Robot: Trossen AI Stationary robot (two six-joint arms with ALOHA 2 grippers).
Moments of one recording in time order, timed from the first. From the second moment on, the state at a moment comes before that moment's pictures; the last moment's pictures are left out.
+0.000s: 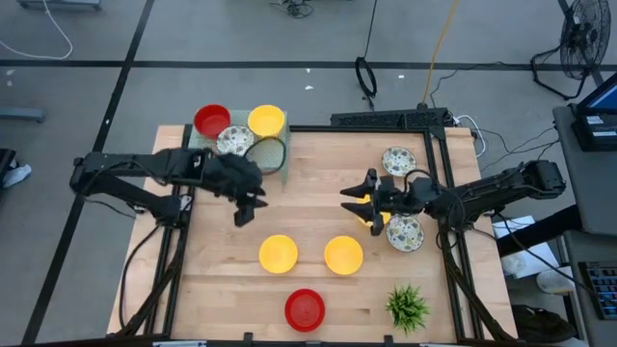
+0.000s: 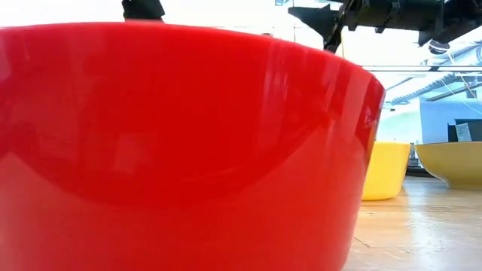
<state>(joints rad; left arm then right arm) -0.03 1.20 1.24 -0.87 -0.01 -0.28 0.08 1.16 0.47 0.85 0.10 0.27</state>
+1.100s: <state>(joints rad) -0.41 1.47 1.24 -0.87 -0.22 -0.59 0.19 1.16 0.68 0.29 0.38 0.16</state>
